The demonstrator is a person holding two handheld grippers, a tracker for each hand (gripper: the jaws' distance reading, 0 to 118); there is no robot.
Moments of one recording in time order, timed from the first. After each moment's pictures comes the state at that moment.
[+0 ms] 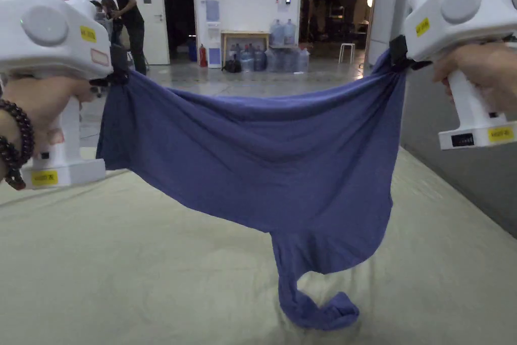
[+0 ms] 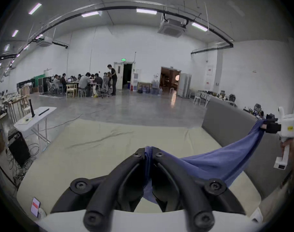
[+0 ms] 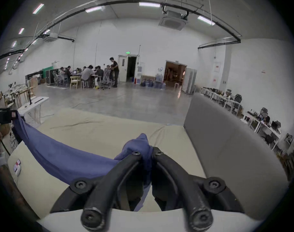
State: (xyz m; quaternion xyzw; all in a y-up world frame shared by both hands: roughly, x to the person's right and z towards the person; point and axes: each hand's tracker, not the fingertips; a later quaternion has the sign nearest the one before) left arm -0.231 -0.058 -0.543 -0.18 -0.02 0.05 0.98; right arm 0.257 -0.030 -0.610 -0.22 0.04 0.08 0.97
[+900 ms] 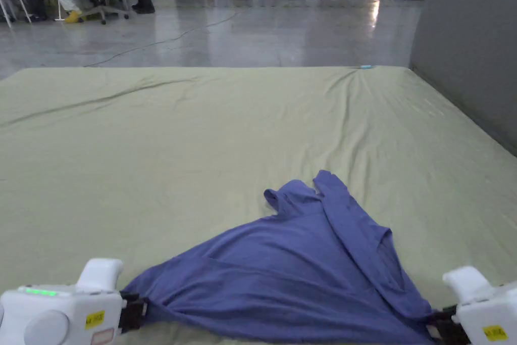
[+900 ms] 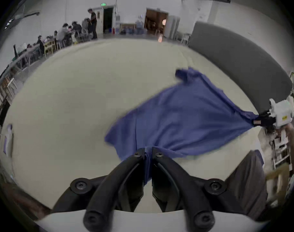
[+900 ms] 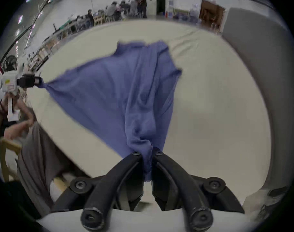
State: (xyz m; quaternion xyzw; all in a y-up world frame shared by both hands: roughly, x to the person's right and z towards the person) left arm -0.219 -0.425 -0.265 -0.46 -0.11 0.03 0.88; right arm 0.320 -0.431 -0.300 -0.54 0.18 0.10 0.82
